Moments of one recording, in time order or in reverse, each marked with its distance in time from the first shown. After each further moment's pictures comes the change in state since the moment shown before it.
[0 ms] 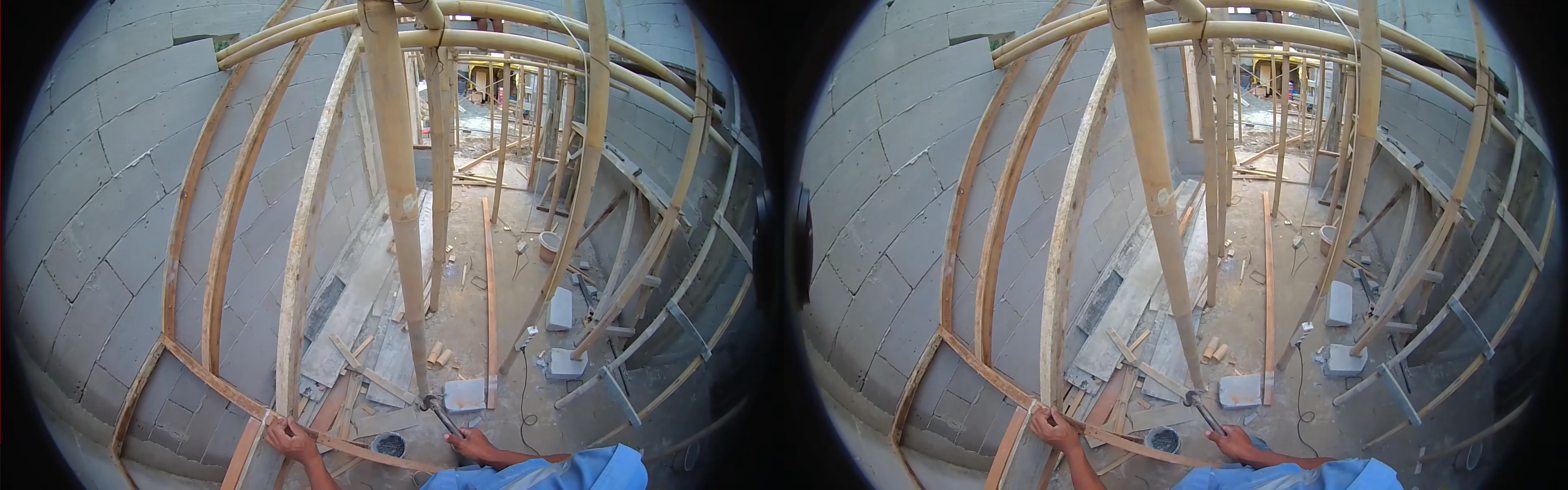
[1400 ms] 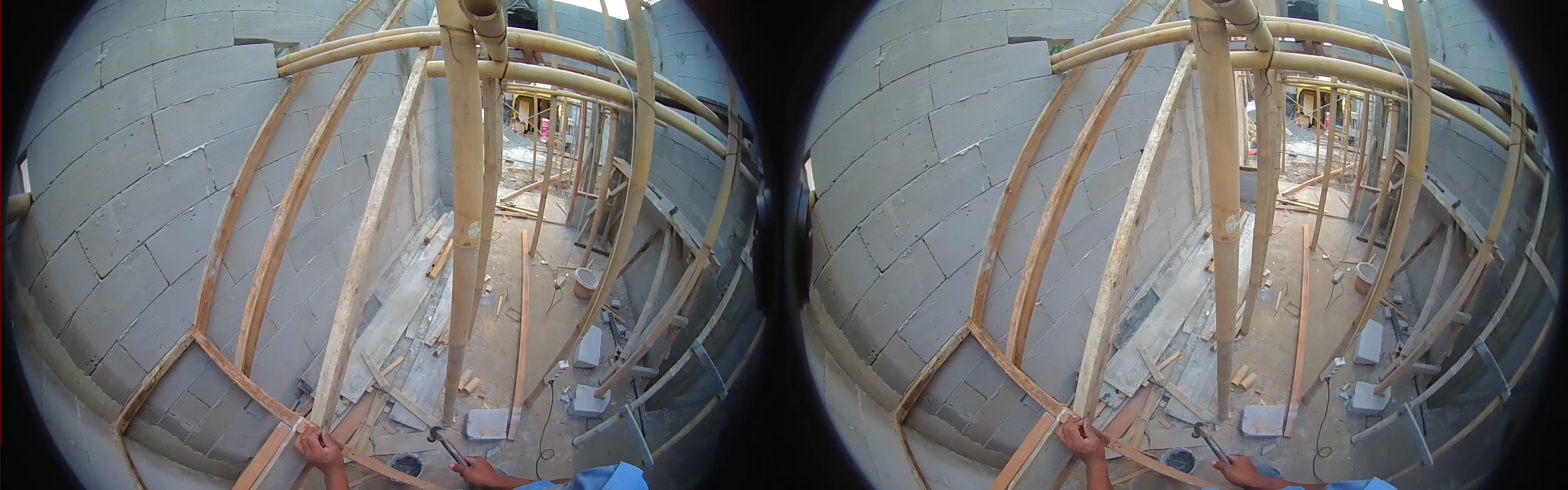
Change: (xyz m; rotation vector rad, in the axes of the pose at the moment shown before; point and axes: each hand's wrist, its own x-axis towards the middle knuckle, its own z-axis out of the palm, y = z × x) left_hand -0.005 -0.018 0.002 -0.076 -0.013 0.097; right_hand 0.028 0.002 0.056 -0.082 -0.068 -0.167
